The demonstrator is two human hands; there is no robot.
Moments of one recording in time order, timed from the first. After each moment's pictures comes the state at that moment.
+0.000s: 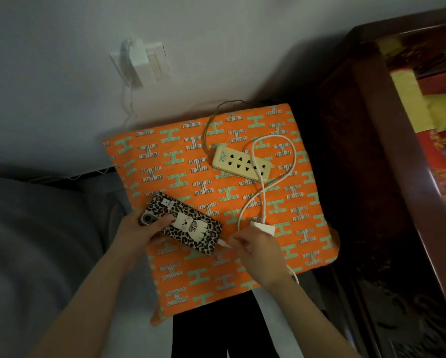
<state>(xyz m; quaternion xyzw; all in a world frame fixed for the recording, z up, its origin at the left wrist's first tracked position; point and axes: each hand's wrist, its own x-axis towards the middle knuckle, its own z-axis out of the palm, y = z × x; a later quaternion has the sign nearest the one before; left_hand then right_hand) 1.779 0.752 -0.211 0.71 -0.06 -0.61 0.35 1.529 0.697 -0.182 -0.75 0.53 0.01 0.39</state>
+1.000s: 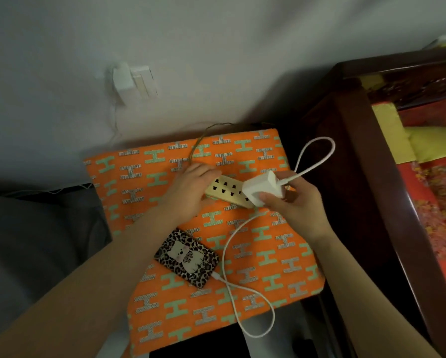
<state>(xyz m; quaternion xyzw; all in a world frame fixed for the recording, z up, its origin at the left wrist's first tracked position) 1.719 0.599 -0.202 0.65 -0.70 -0.28 0.11 1.492 0.553 -0.149 -0.64 0.55 -0.20 0.50</state>
